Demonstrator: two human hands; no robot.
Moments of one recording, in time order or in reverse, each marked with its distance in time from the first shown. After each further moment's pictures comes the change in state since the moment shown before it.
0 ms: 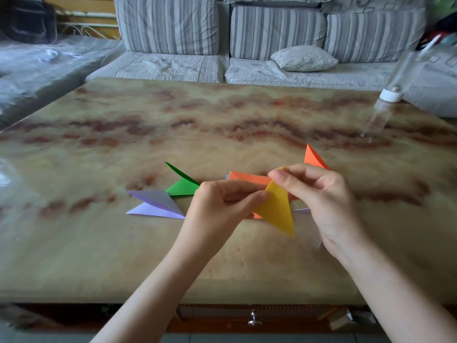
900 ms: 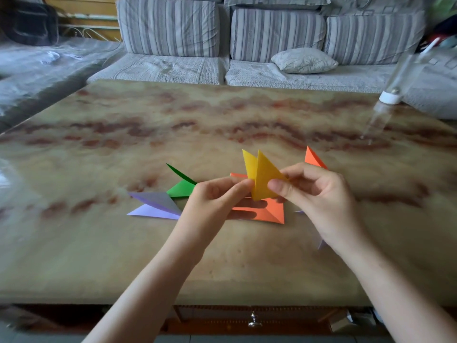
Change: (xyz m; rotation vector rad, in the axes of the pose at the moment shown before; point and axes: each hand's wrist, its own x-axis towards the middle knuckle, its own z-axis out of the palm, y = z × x) left_hand 0.004 0.001 -0.009 -0.208 -0.074 -0.116; right_hand 0.002 0.002 -0.004 -0.149 -0.109 -0.188
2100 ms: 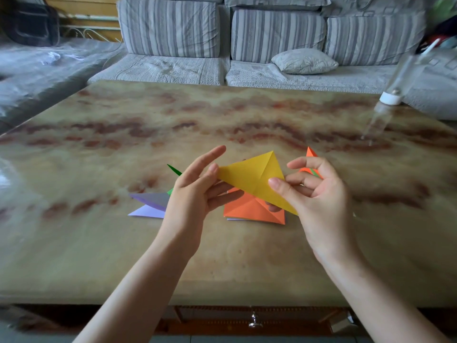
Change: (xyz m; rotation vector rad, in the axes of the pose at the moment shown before) left_hand 0.006 0.003 -0.014 -0.290 0.158 0.067; right_hand -0.005 0.009 0.016 0.219 0.241 0.002
